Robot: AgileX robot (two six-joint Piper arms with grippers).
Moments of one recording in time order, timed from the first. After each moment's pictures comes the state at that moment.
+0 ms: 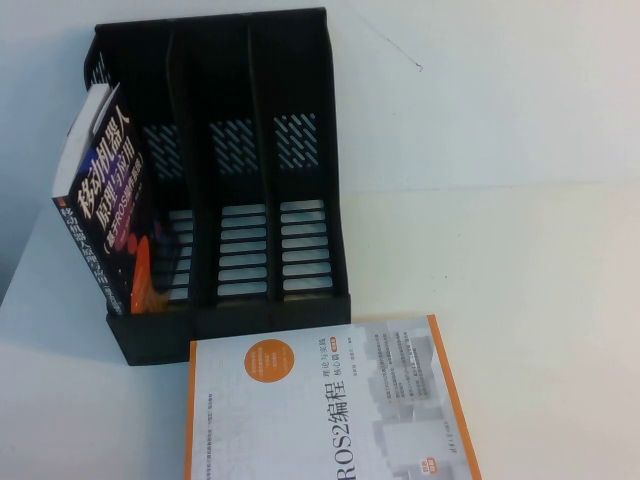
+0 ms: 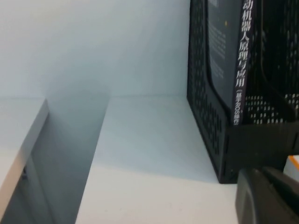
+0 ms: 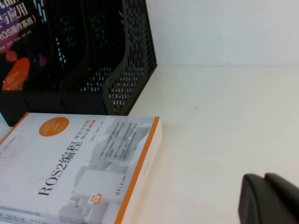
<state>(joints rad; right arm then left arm) 0.39 0.03 -0.21 -0.04 0.56 0.22 0.06 -0.01 0.02 -0.49 0.25 0.43</state>
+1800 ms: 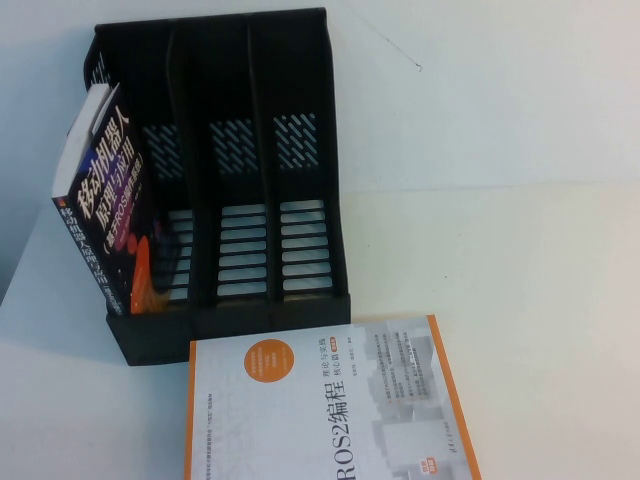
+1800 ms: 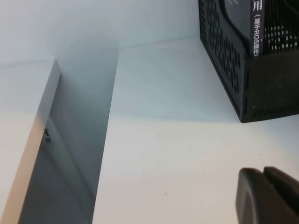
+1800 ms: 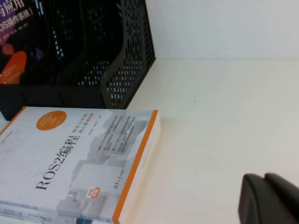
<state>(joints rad) 0.39 0.03 -0.20 -0.04 0.56 0.22 -0.02 -0.01 0.02 -0.03 0.38 0.10</state>
